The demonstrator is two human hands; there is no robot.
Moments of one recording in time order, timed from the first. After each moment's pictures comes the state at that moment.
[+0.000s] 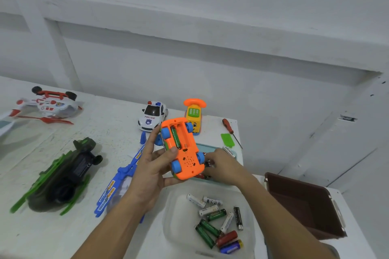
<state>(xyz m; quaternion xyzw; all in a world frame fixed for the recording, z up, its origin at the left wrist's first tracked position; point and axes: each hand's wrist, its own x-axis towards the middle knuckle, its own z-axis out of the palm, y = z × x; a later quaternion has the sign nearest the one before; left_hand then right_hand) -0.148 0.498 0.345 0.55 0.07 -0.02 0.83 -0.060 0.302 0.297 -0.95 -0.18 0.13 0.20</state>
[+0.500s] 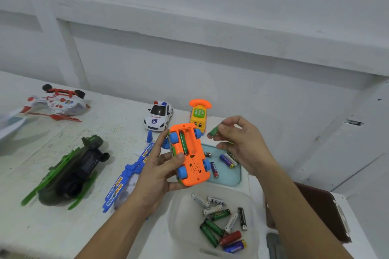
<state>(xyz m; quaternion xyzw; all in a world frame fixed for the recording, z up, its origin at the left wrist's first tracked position) -0.157 0.502 0.342 0.55 0.07 -0.04 0.83 -0.089 0.307 0.398 -0.64 -0.04 0.09 0.76</state>
